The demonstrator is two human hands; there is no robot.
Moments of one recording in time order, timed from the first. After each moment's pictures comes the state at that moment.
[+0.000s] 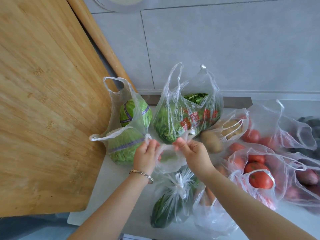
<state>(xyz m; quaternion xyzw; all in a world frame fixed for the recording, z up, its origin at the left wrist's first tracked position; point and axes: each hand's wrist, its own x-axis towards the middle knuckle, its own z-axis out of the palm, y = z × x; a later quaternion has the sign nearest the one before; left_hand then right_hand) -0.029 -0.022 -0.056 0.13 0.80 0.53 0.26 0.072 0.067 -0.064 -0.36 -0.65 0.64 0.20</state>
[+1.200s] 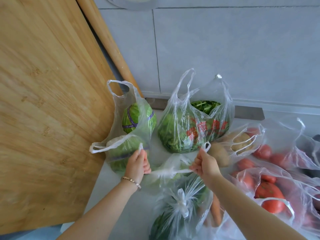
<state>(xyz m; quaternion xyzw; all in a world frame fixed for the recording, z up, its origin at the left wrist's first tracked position) -0.088 -0.024 -0.114 -0.01 0.67 0.63 0.39 0.057 0.111 -0.116 -0.52 -0.33 0.77 0.15</state>
